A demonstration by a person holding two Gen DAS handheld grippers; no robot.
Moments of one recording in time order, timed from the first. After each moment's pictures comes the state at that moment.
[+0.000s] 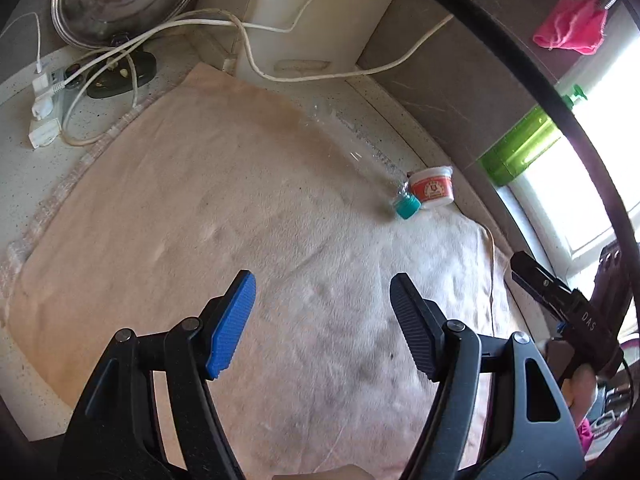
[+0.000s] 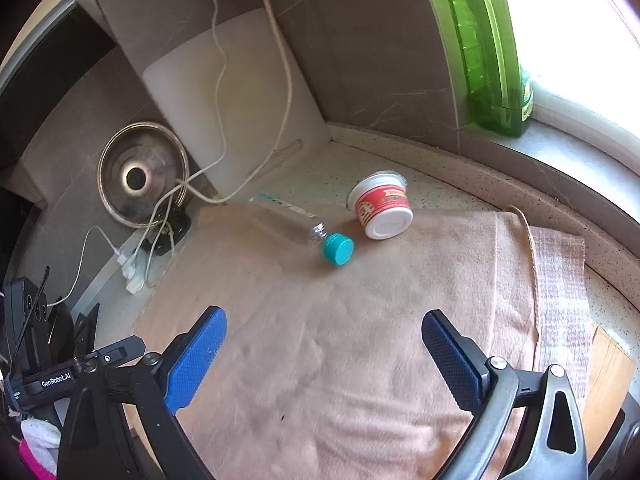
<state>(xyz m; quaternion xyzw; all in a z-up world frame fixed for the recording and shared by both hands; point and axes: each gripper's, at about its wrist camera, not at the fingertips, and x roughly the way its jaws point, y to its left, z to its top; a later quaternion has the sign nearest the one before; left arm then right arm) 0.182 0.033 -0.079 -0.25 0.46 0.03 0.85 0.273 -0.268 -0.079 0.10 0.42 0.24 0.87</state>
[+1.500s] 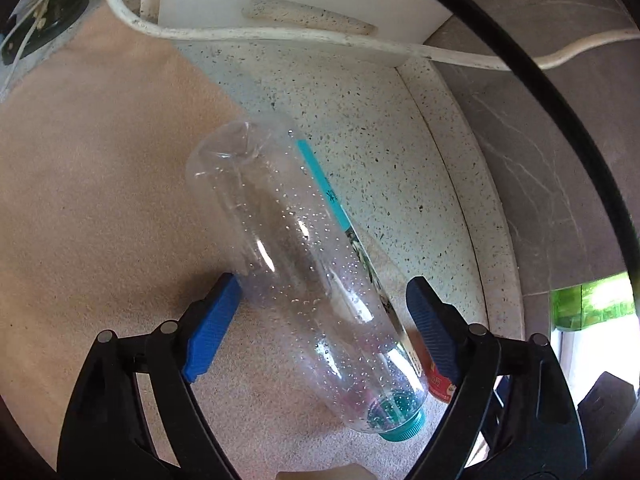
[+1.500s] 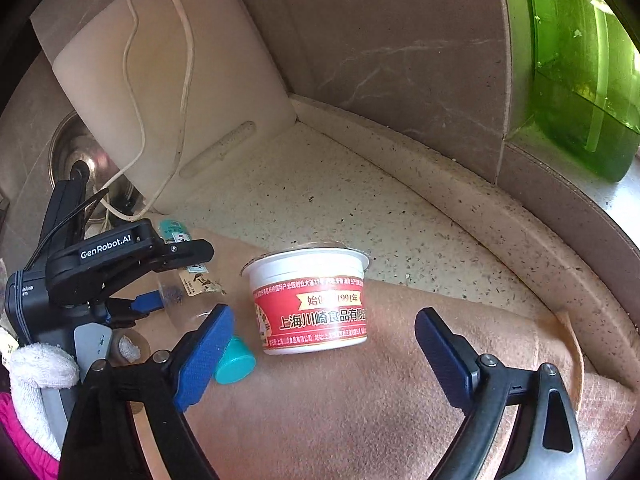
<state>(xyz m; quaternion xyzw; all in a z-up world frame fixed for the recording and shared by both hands) 0.401 0.016 -0.180 -0.35 0.49 0.11 0.79 0.427 -0.248 -0.141 0.04 0.47 0.27 0.84</state>
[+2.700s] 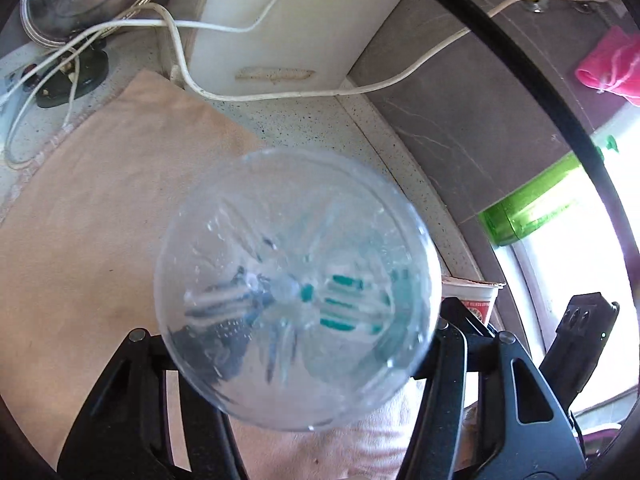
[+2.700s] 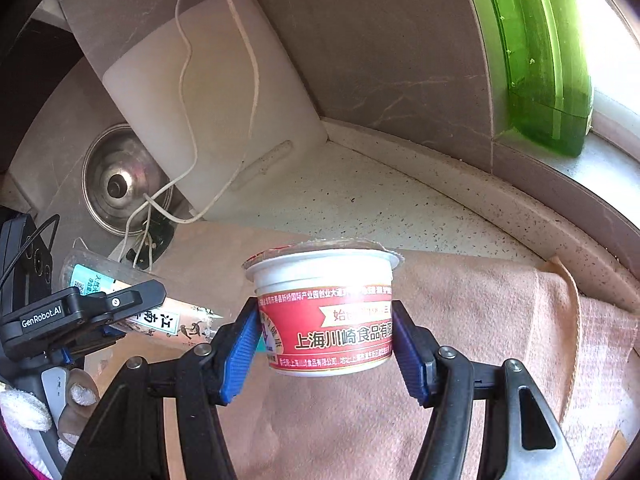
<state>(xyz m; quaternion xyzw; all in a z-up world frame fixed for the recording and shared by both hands) 0.277 0.012 -0.103 -0.30 0.44 0.04 0.85 0.346 -0.252 -0.108 0.08 0.43 0.28 0.85</state>
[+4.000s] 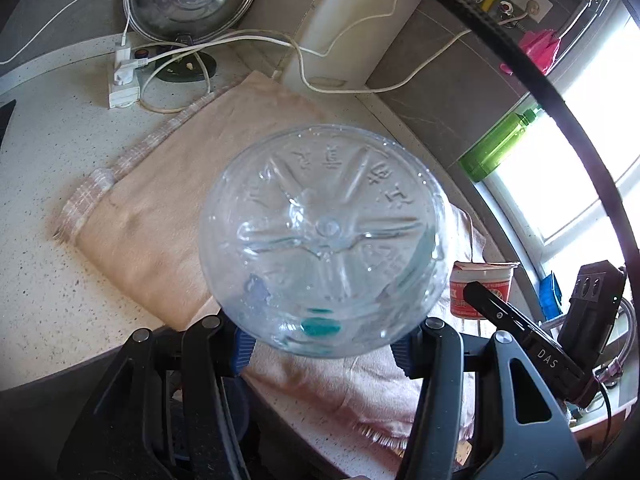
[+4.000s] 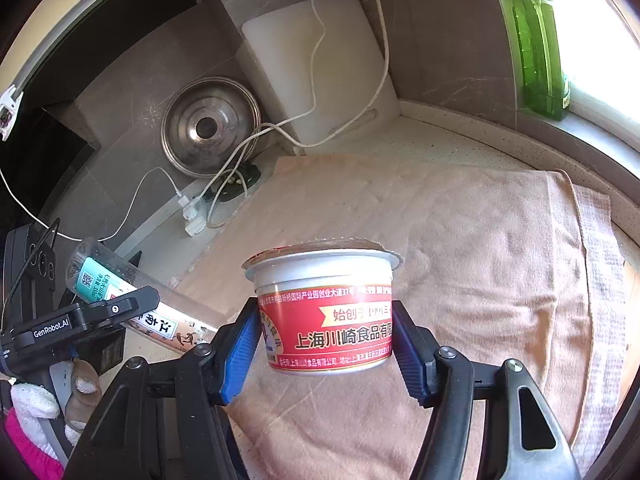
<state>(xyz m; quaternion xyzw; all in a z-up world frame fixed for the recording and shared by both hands) 0.019 0.072 -0.063 -0.27 0.42 0.02 0.87 0.107 -0.205 -0.061 0.06 0.41 0.31 0.85</state>
